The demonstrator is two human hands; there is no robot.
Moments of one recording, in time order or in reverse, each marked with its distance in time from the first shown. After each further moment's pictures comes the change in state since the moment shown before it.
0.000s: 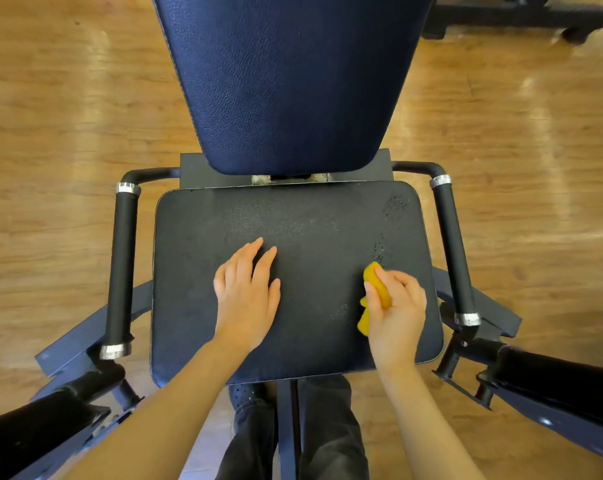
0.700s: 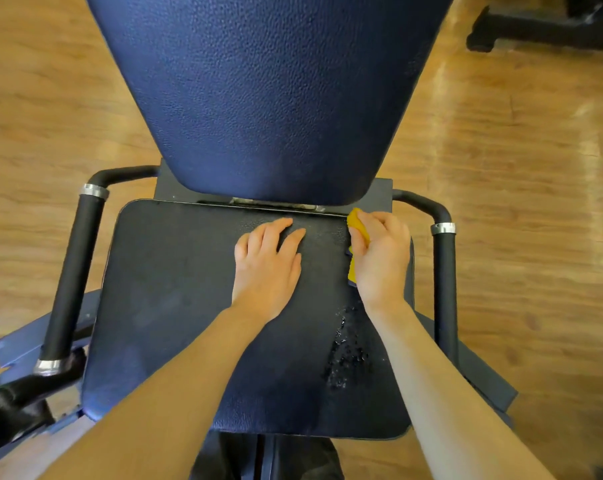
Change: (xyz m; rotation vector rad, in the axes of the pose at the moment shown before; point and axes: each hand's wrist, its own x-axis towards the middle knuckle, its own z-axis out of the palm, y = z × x) left_hand 0.105 0.060 0.053 0.123 0.086 0.010; right_hand 0.174 -0.004 0.048 -0.191 -0.117 -0.366
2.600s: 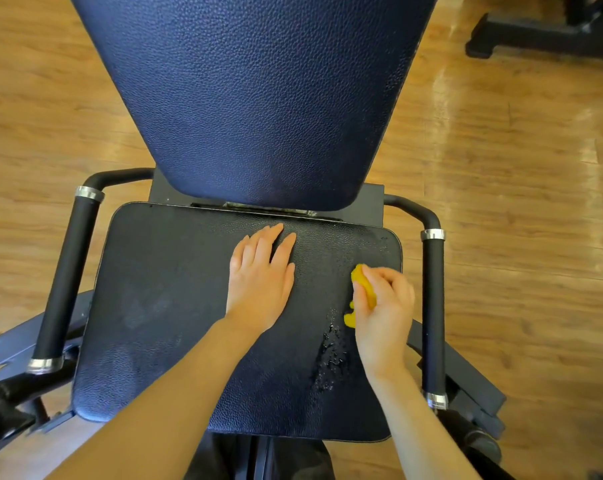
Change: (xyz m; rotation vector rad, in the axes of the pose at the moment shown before) left_hand -0.006 0.011 -0.004 0.063 -0.086 -0.033; right_hand -0.068 0.022 -0.030 0.137 -0.017 0.094
